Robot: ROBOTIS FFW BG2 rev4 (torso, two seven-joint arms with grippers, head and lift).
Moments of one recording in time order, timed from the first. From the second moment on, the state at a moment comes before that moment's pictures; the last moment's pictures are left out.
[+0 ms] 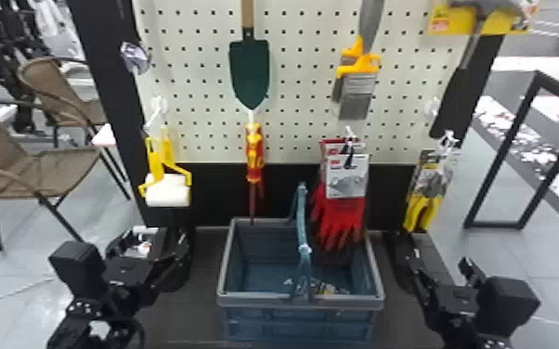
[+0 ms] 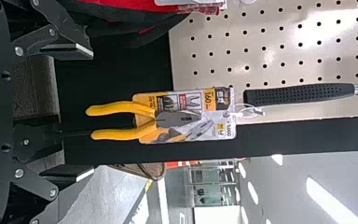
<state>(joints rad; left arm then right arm) 0.14 0.10 0.04 -1.68 0.20 -0.04 -0.22 0.20 -0.02 0.01 -1.65 -0.10 -0.15 -0.09</state>
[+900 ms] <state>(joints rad) 0.07 0.12 0.07 -1.67 0.21 0.02 -0.35 0.20 -0.02 0.01 -1.65 -0.10 -0.15 -0.09</state>
